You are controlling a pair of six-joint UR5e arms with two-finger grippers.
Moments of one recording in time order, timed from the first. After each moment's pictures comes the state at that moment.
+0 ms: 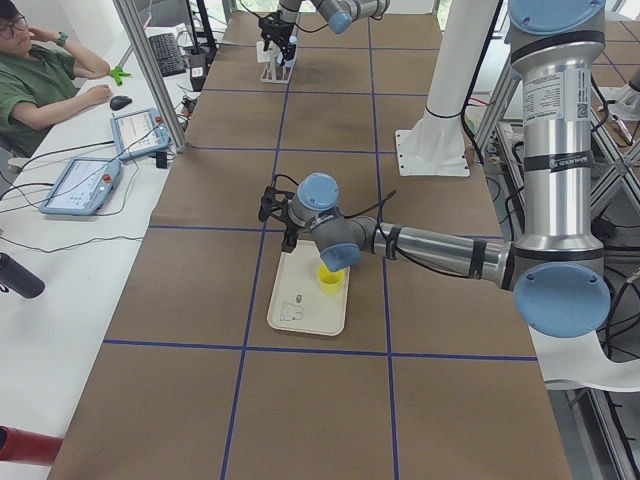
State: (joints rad) left arm -1.13 -1.42 -1.78 -2.52 -2.26 -0.82; right arm 0.85 -0.98 1.82 -1.59 1.81 0.14
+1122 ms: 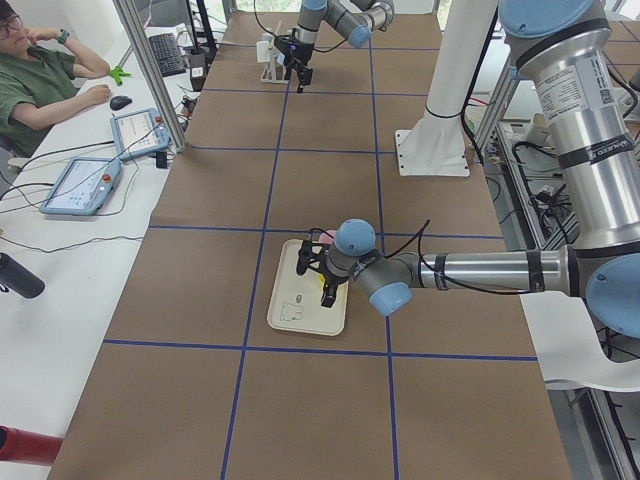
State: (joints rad) left arm -1.00 -1.22 -1.77 -2.52 -2.16 -0.81; right arm 0.69 -0.88 1.82 -1.60 1.83 0.52
